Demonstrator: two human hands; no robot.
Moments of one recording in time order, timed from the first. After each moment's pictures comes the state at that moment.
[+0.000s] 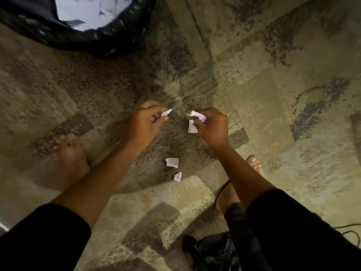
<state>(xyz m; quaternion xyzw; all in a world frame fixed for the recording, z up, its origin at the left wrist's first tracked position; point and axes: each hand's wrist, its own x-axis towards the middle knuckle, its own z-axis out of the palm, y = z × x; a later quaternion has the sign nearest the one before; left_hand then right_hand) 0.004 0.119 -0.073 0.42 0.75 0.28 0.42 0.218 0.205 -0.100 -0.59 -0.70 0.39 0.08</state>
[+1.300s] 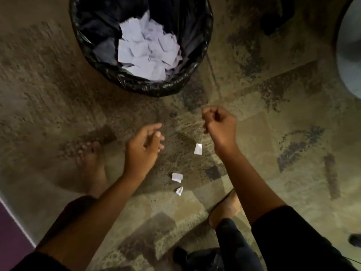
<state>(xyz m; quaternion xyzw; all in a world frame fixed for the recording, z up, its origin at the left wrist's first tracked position) -0.033 0.083 0.023 0.19 0.77 0.46 0.40 0.109 0.264 0.031 -0.66 -0.51 0.53 0.13</state>
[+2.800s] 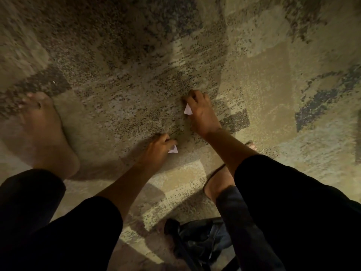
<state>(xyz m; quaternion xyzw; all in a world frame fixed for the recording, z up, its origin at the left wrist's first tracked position) 0.139 -0.025 -0.154 0.50 0.71 0.08 0.49 0.255 0.170 -0.171 -0.36 -0.87 0.30 -0.13</state>
